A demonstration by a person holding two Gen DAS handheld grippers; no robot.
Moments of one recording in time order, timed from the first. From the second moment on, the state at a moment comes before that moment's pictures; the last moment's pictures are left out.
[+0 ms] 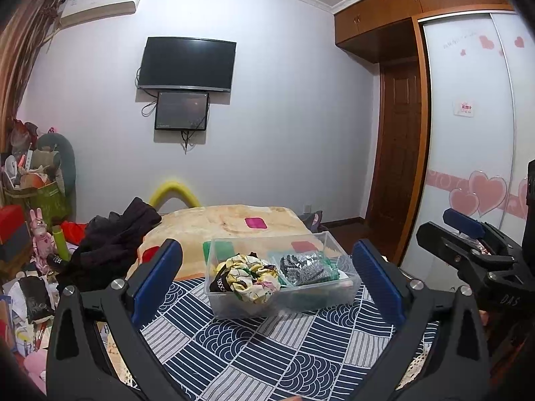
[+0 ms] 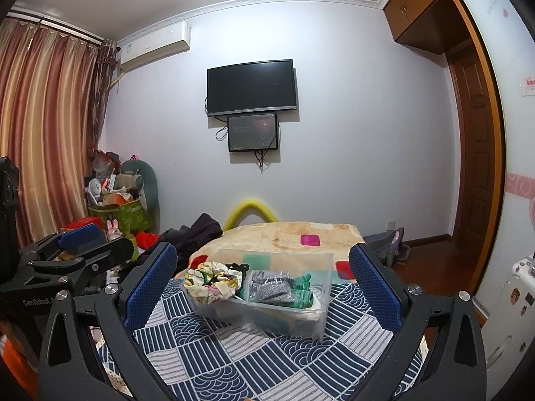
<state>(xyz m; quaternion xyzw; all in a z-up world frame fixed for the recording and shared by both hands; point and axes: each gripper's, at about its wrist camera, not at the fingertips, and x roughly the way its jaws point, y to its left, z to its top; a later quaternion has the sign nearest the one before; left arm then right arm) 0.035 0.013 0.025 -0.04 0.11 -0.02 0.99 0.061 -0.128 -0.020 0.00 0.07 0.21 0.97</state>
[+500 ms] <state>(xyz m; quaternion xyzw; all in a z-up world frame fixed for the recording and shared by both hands) 0.038 0.013 0.024 -0.04 0.12 -0.03 0.99 0.060 -0.128 -0.019 0.00 0.07 0.21 0.97</state>
